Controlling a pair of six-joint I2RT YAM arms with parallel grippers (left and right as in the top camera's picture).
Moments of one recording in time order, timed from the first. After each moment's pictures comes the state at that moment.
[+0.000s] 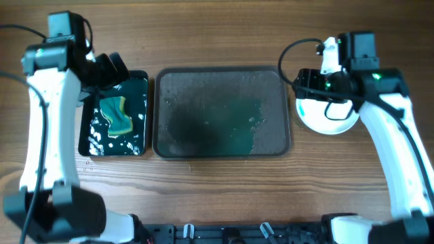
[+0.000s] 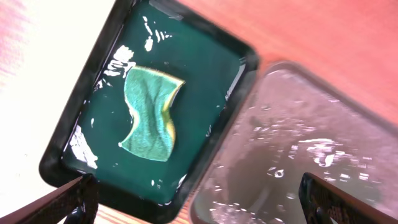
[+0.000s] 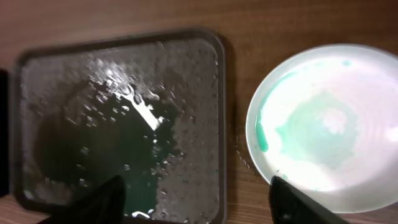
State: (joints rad) left arm 0.13 1.64 1.63 -1.22 0.03 -0.38; right arm 0.07 1.43 1.32 -0.96 -0.20 0.16
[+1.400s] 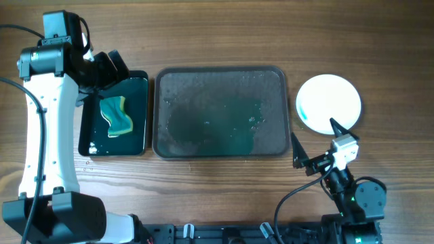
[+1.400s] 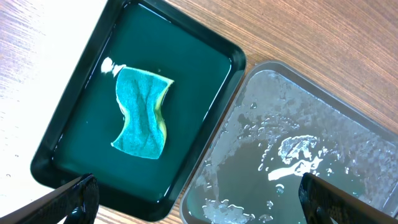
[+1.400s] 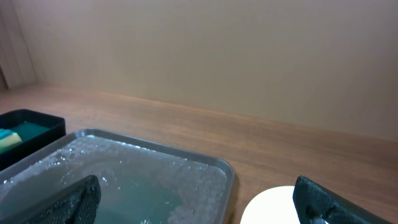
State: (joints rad) left arm 0.13 1.62 1.63 -1.22 0.05 -0.39; right arm 0.07 0.05 0.10 -0.06 -0.28 -0.03
